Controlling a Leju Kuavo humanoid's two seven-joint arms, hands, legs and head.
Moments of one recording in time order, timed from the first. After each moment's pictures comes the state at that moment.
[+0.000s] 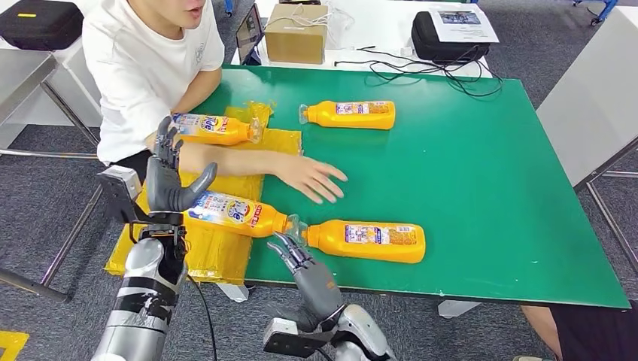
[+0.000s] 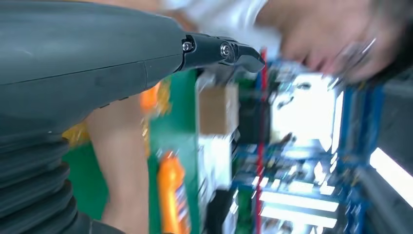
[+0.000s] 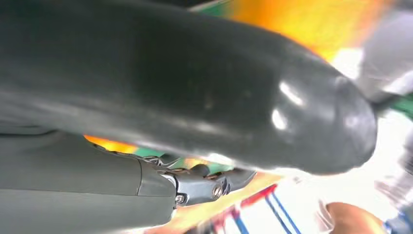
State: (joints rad) left arm -0.32 -0.17 0.02 -1.22 0.05 0.01 -0.49; right arm -0.16 0.15 0.67 -1.01 0.88 -0.41 -0.49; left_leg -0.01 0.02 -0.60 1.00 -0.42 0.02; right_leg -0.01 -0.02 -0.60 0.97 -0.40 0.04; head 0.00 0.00
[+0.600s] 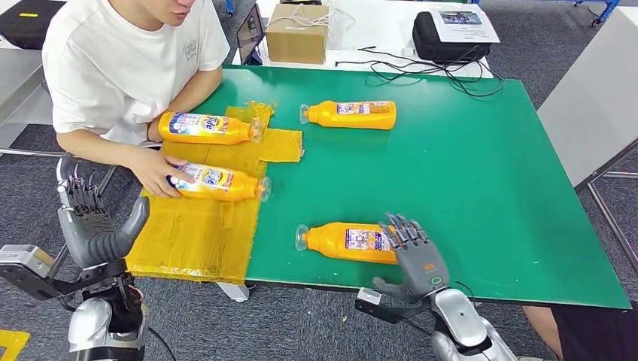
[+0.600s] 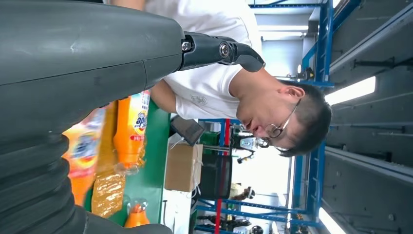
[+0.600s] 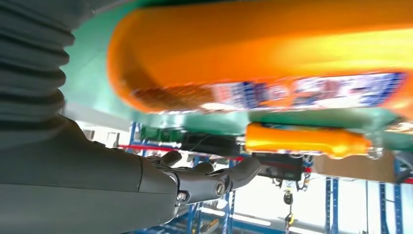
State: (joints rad) left arm 0.00 -0.20 0.14 -1.66 0.09 0.05 -0.54; right arm -0.13 -0.23 0.48 -1.24 1.29 -0.37 -0.15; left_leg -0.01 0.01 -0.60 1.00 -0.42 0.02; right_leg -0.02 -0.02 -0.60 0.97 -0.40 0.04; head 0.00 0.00
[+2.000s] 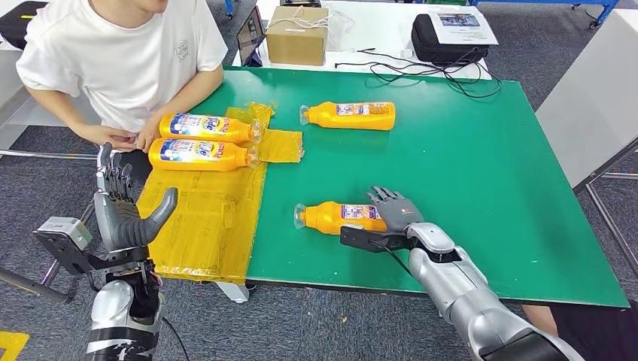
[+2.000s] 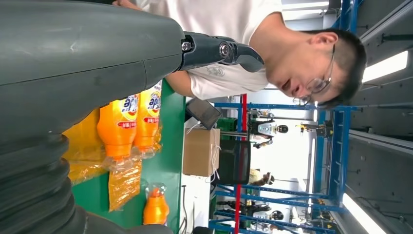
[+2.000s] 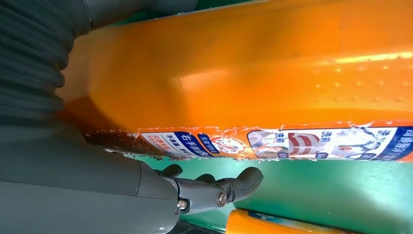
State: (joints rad) left arm -0.09 -0.20 0.09 -1.52 0.04 0.06 -0.50; right arm -0.66 -0.02 0.56 -0.54 1.06 -0.01 -0.16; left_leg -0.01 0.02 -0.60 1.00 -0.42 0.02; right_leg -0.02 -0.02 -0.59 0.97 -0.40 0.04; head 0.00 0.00
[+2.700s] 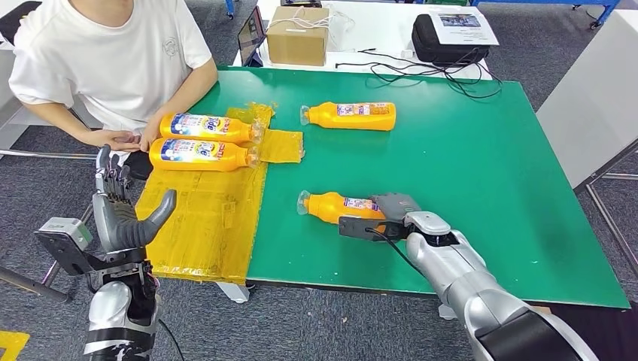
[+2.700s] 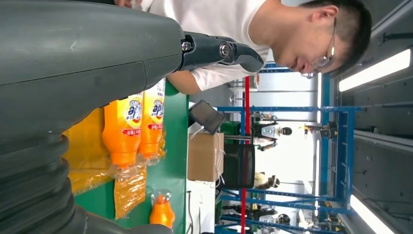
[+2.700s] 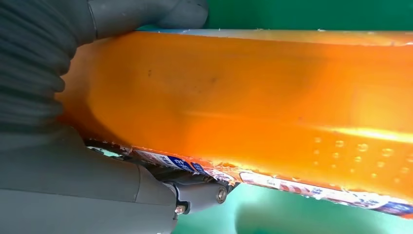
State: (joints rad) left arm -0.09 -0.19 0.10 -1.52 0.01 0.05 -0.50; right arm -0.76 -0.01 0.63 -0.44 0.99 0.18 -0.12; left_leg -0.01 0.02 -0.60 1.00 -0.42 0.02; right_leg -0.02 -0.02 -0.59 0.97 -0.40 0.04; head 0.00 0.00
